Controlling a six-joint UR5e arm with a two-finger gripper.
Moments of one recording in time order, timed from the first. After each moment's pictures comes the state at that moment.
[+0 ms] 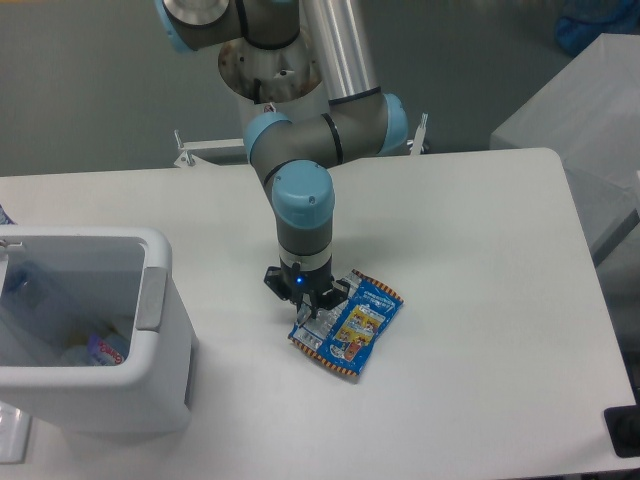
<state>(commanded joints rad) 2.37 -1.95 -1.93 -0.69 1.52 0.63</state>
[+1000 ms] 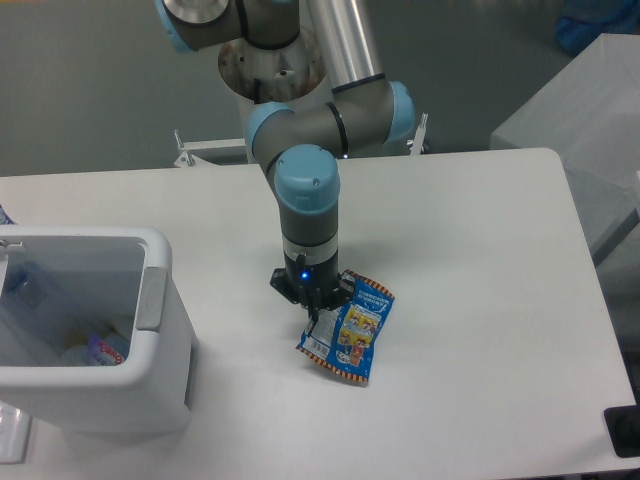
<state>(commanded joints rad) 2.39 -1.87 -1.82 -0.69 1.46 0.52</state>
